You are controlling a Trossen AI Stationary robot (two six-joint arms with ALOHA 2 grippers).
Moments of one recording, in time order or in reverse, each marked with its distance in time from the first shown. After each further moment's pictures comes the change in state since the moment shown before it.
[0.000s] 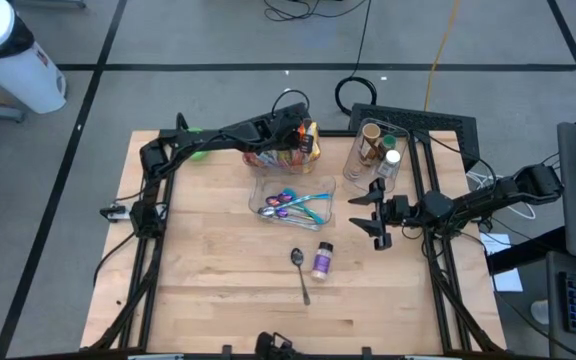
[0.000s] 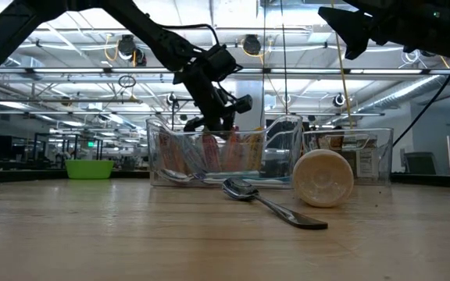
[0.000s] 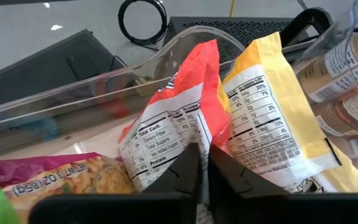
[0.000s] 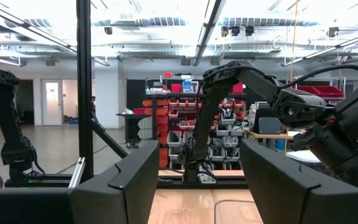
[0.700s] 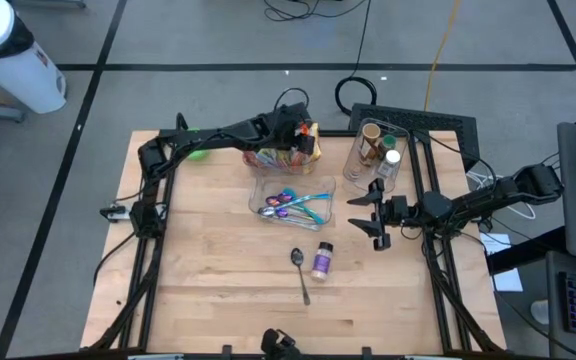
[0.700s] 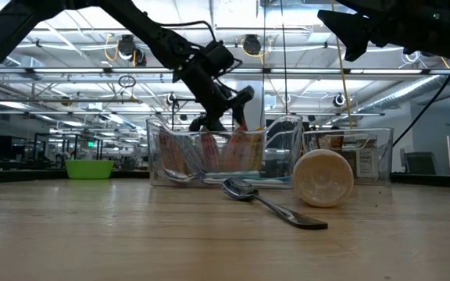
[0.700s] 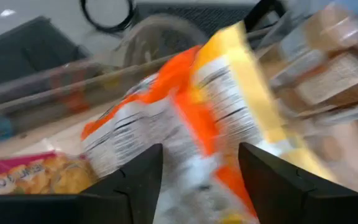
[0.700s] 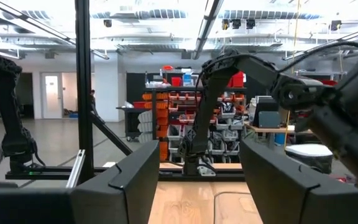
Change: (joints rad) left arm 0.017 -0.018 -0.004 0.084 0.125 0.042; right arm 0.000 0.000 0.000 -0.024 0.000 0.001
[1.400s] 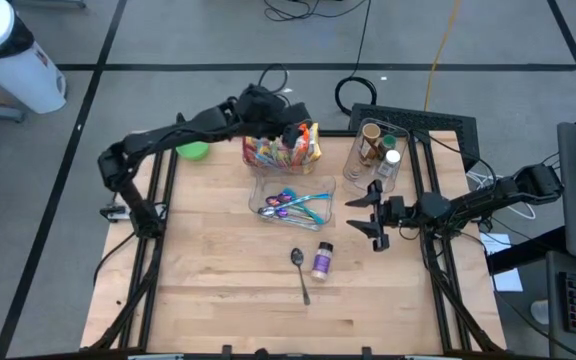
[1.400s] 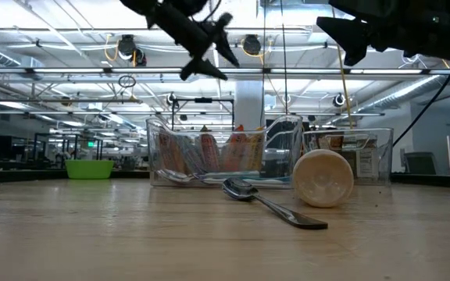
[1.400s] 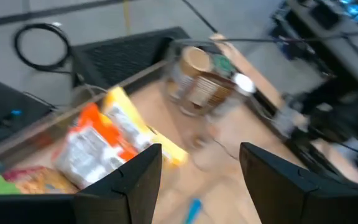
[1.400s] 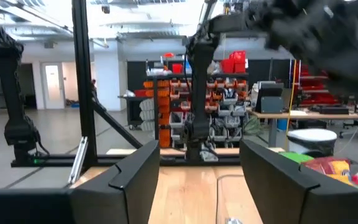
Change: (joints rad) left arm -0.015 -0.323 0.002 -0.145 0.170 0.147; right arm 0.000 0.000 0.000 -0.042 -0.001 0.026
